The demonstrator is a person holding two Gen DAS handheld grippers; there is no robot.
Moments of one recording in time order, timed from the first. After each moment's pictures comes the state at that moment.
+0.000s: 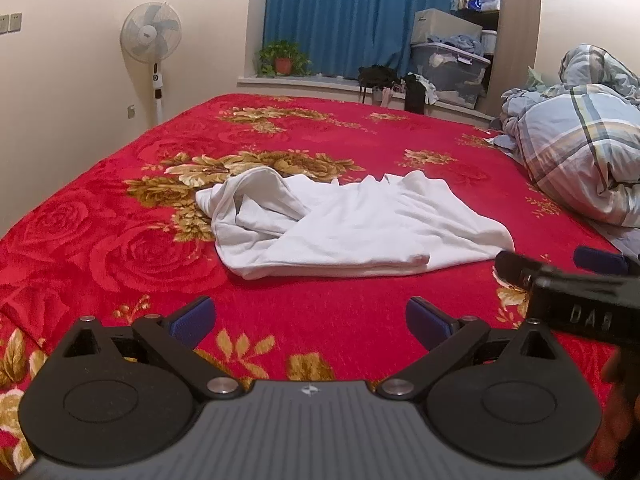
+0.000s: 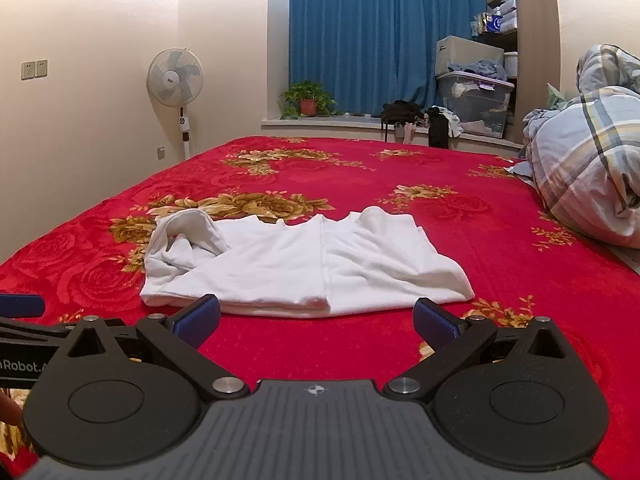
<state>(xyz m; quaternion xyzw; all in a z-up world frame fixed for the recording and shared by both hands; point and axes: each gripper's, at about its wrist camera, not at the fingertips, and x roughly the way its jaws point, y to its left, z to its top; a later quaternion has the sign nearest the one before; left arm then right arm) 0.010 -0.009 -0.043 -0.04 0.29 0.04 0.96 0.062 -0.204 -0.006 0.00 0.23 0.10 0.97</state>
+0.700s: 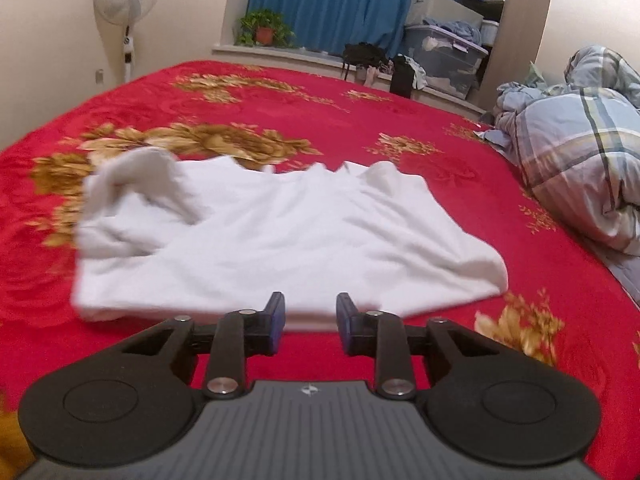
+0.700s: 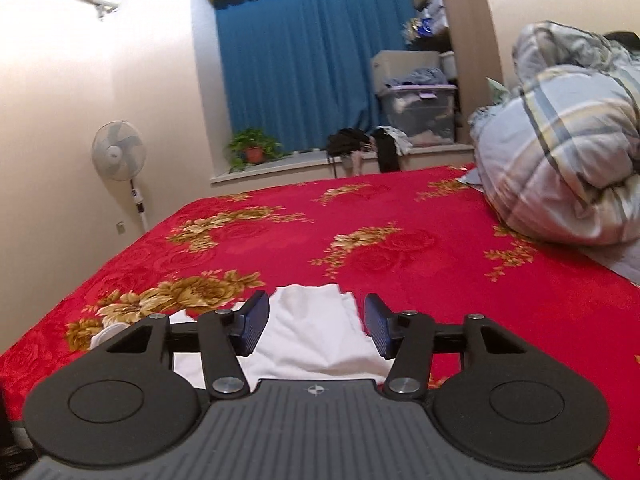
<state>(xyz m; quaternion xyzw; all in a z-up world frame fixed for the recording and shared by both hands) 0.179 -0.084 -0.087 -0.09 0.33 0.01 0.94 0.135 -0.332 0.049 0.09 0.22 0.04 0.97</state>
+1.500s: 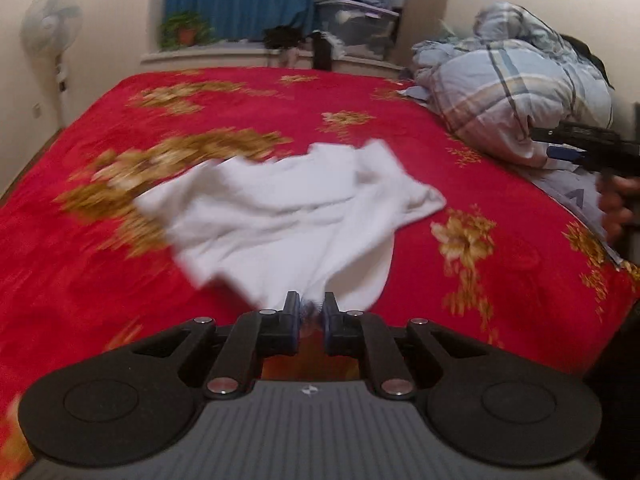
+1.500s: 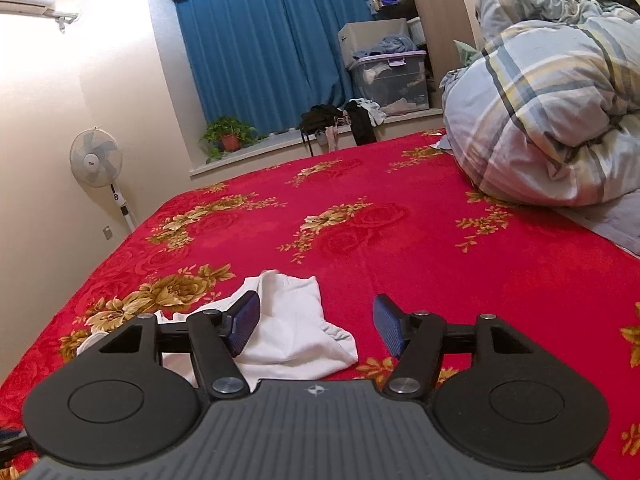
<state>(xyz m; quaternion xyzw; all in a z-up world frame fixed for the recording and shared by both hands) 0.008 0.065 -0.006 -0.02 0.36 -0.12 0.93 0.141 -0.389 0.052 0.13 0.24 0.02 0.96</state>
